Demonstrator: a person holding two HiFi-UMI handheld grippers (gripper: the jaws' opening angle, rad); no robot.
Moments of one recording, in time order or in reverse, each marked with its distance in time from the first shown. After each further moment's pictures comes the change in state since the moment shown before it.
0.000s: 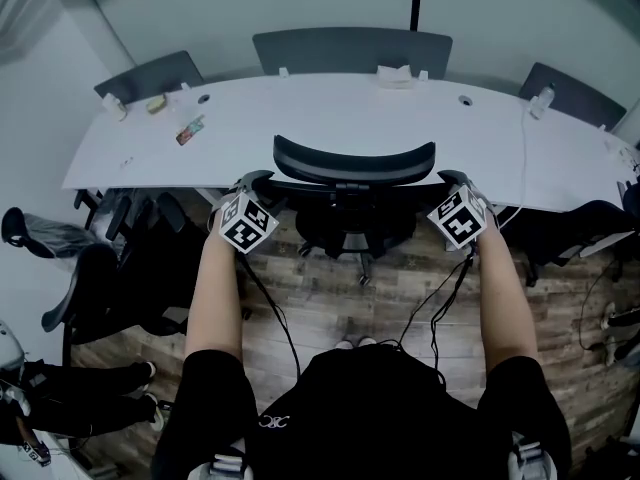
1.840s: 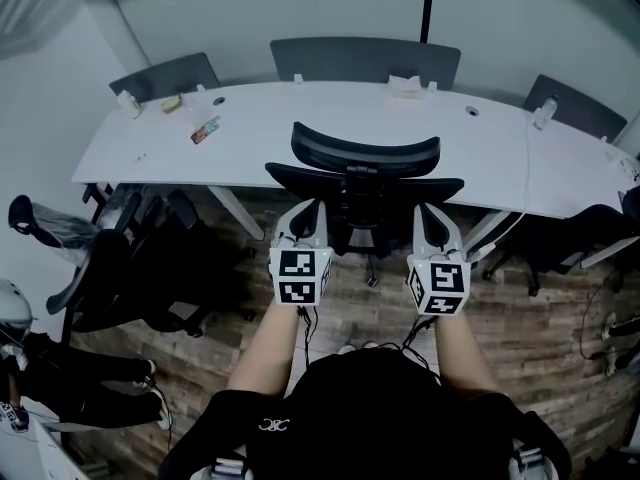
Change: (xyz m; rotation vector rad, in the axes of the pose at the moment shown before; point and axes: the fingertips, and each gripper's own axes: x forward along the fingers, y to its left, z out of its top) left arm -0.113 -0.061 0.102 -0.680 -0.366 0.349; right arm -0.127 0.076 0.081 0.552 -0.645 -0.314
